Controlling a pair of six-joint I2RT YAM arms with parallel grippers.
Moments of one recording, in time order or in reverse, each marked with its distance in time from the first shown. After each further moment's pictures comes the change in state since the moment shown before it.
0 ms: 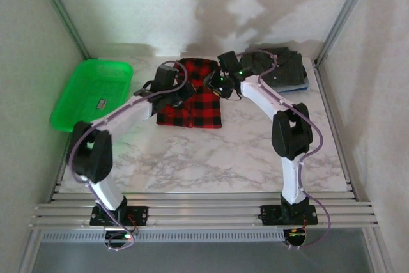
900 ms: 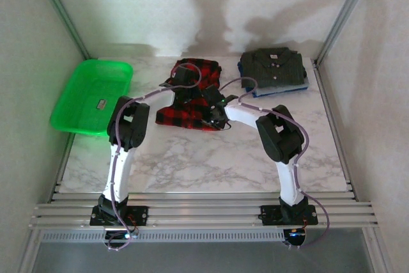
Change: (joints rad) left arm 0.018 0.514 0.357 0.047 -0.109 0.110; right arm 0.162 0.031 -0.306 0.091 0.149 0.014
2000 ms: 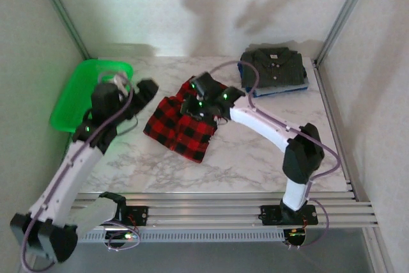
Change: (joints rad) left arm 0.169 -1.321 -0.782 -0.154 0.124 -0.166; right arm 0.146 -0.230 0.267 -0.229 -0.086 -0.099
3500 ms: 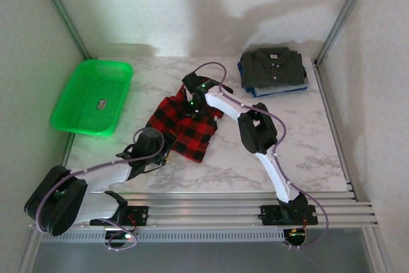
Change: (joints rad) left arm -0.280 0.290 -0.528 0.509 -0.166 -0.511; right arm -0.108 0.587 0.387 -0.108 -0.089 -0.383
